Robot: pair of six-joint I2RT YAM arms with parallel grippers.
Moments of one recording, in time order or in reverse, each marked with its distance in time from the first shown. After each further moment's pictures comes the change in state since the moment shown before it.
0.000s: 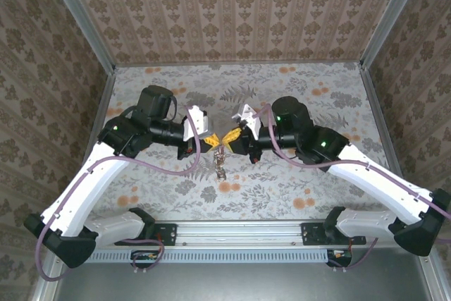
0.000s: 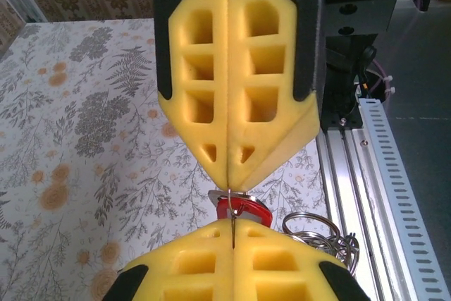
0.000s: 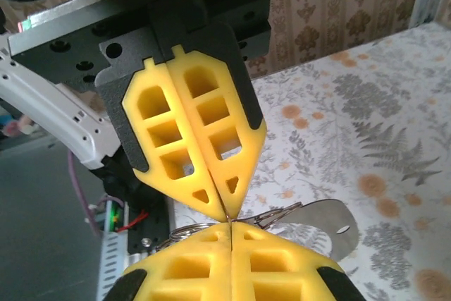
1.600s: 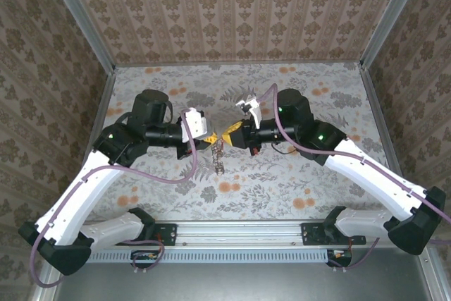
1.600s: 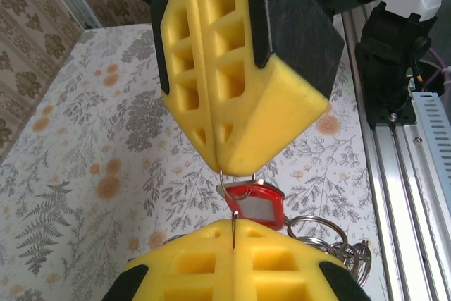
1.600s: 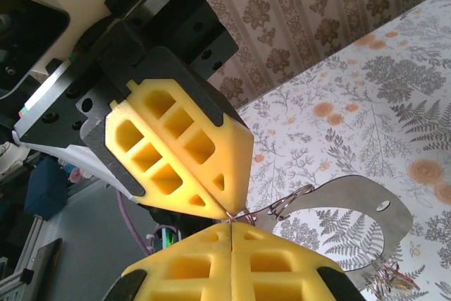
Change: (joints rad) left arm -0.022 -0.068 -0.050 0.103 -0.129 -0.023; right arm -0.069 0.032 -0.006 0.082 -0.124 0.235
